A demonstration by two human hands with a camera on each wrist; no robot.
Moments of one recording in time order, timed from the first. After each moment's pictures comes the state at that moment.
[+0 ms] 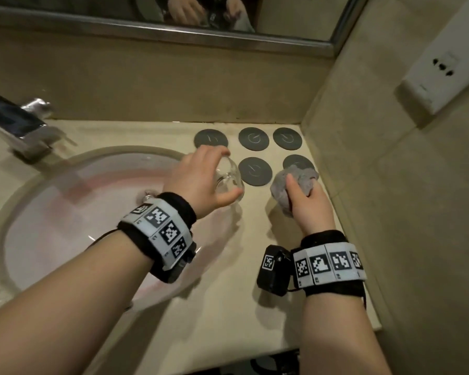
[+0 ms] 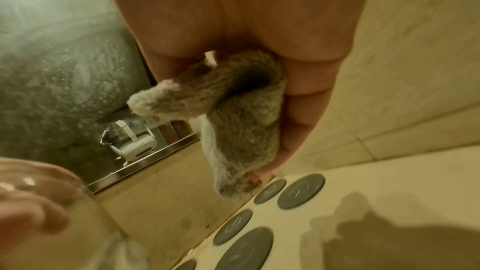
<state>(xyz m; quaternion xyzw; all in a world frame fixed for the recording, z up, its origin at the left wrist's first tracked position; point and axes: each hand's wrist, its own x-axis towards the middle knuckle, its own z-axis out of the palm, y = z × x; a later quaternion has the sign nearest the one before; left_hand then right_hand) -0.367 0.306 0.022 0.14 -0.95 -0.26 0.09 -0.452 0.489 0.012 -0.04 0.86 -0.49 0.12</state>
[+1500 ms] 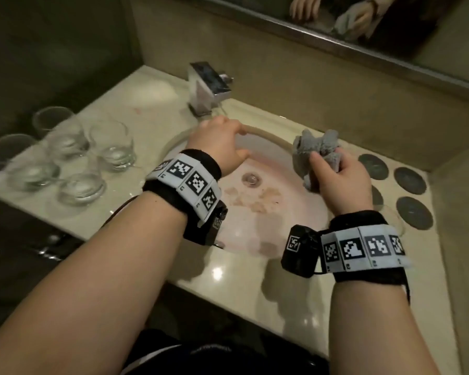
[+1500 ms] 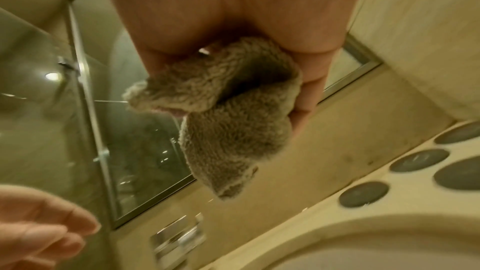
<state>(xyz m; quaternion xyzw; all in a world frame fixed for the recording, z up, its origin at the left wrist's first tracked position) -0.210 0.231 0.053 0.42 -0.88 -0.21 0.09 -0.349 0.376 0.054 -0.33 0.81 -0.47 0.14</state>
